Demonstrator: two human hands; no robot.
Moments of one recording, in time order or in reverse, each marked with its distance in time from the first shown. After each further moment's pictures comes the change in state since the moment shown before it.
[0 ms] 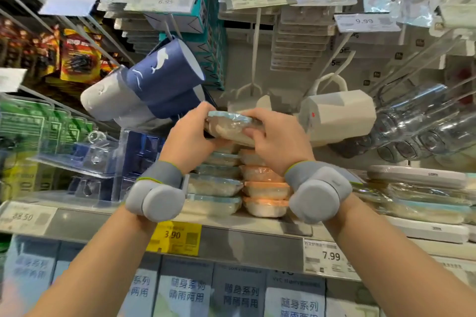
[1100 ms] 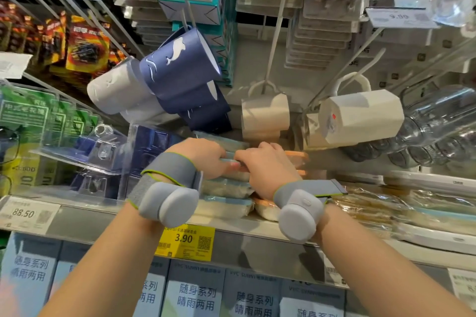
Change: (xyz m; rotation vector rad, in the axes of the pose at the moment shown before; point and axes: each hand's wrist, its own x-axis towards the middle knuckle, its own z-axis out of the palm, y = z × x) left_hand 0.005 -0.001 -0.005 0.696 -0.762 -0.137; right_hand -0.001 0.002 0.060 -0.386 -0.328 -0.191
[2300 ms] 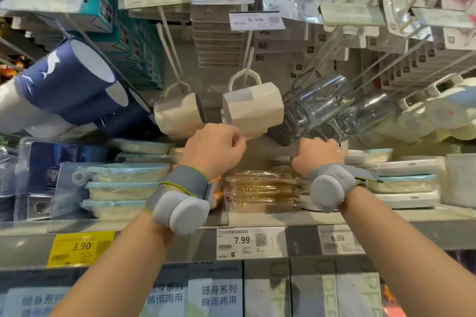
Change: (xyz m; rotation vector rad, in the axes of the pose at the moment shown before) left_hand 0.008 0.172 -0.011 -0.397 0.556 0.202; right_hand -0.121 0.178 -0.045 -0.001 -0.165 0.845
